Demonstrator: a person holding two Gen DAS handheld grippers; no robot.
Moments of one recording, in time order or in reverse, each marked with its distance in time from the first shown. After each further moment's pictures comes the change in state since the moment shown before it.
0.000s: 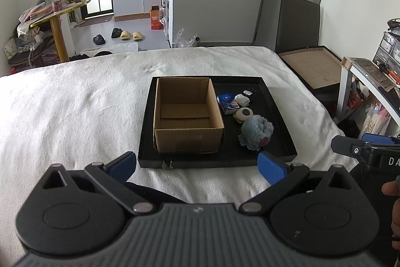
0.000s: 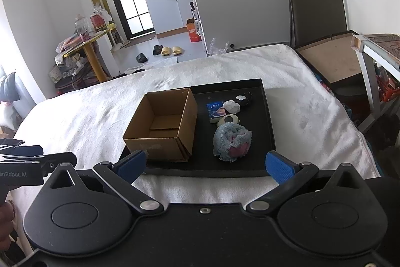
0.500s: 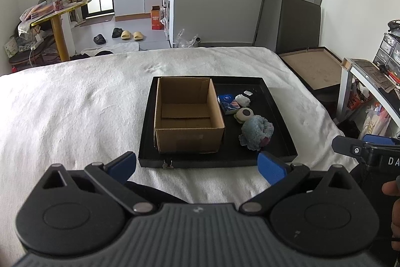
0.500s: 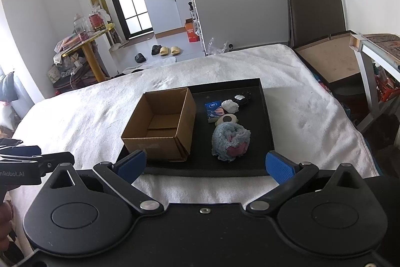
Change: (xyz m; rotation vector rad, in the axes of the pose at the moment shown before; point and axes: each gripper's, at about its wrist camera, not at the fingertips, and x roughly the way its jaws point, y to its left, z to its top) left arm 0.001 0.001 -0.002 -0.006 -0.001 0.000; right arm 0.003 -0.001 -0.001 0.005 0.003 -0.008
